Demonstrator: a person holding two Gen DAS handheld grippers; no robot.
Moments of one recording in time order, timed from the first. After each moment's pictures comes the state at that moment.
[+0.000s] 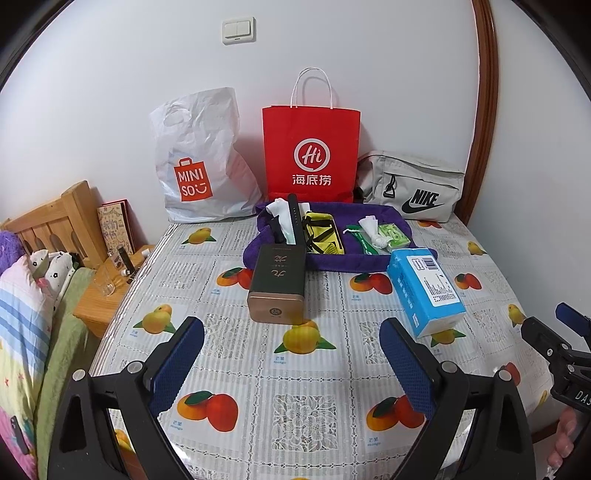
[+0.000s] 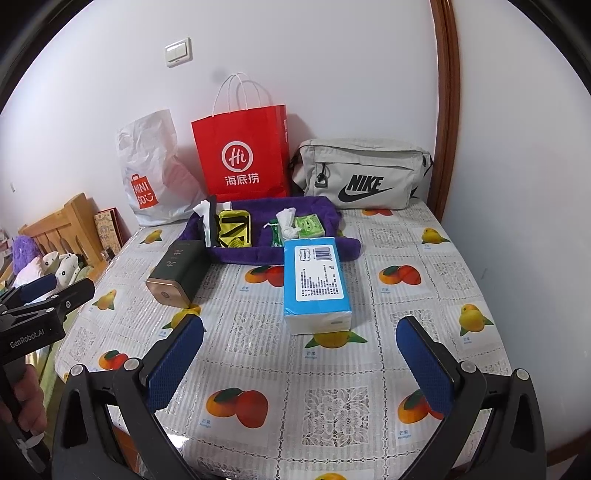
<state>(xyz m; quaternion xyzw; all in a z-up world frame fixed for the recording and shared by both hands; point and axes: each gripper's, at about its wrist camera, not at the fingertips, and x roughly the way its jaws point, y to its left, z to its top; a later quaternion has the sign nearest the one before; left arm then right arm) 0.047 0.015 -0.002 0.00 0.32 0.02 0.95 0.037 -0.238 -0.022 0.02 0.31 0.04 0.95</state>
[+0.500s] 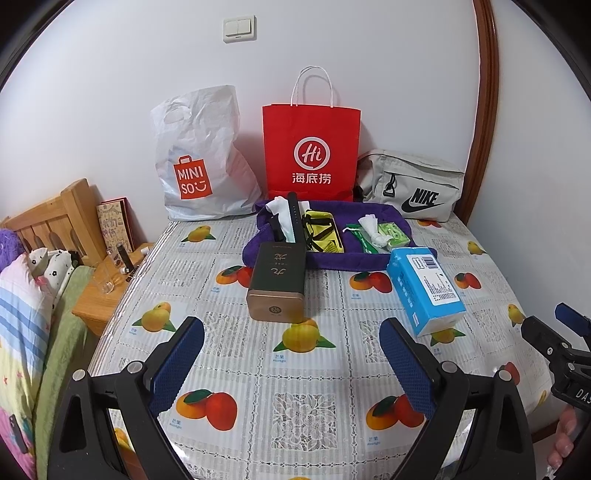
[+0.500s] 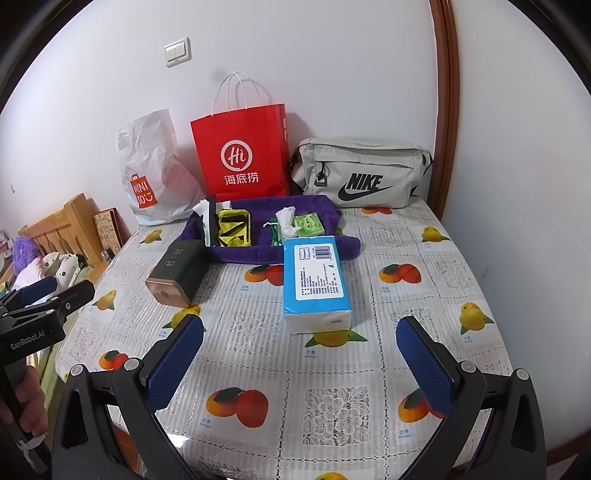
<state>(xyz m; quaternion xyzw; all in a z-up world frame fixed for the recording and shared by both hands) 0.047 0.015 -0.002 0.00 0.33 0.02 0.95 0.037 -0.239 -0.023 0.02 0.31 0.04 0.95</state>
